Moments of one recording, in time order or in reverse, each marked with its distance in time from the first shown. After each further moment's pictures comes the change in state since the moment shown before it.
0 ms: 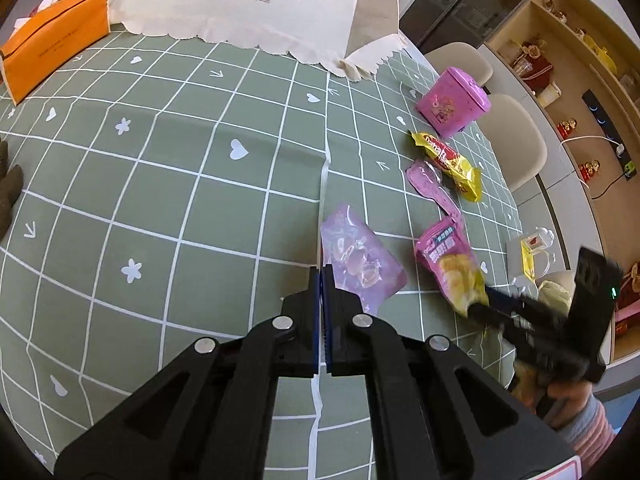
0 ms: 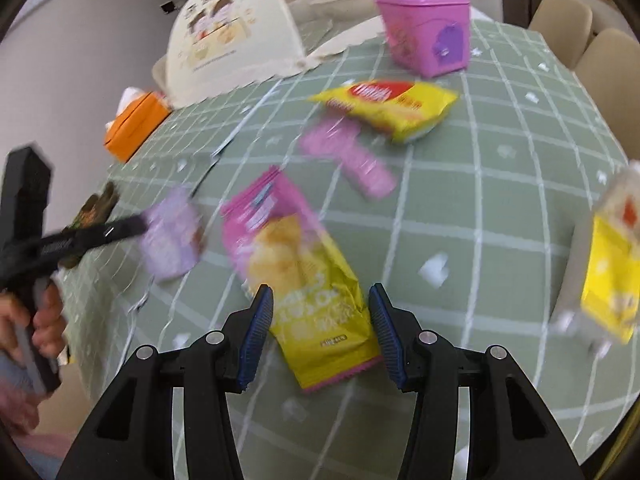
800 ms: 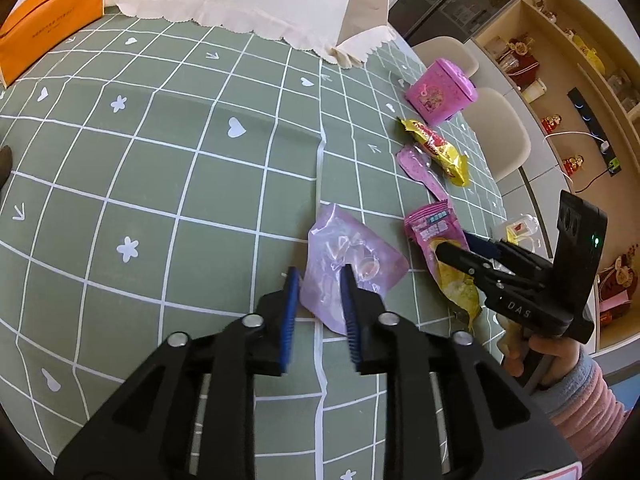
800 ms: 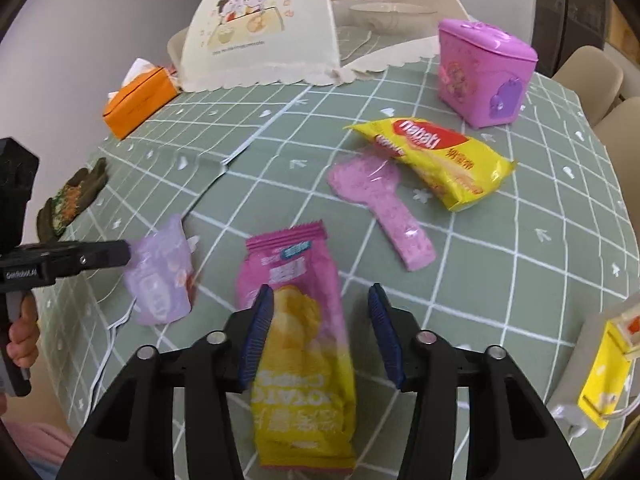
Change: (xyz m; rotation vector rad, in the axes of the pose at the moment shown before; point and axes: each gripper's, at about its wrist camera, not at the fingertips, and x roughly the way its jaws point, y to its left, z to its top) left arm -0.005 0.011 -0.011 0.001 0.028 -0.075; right arm 0.026 0.021 0.038 -0.177 -0.003 -0.111
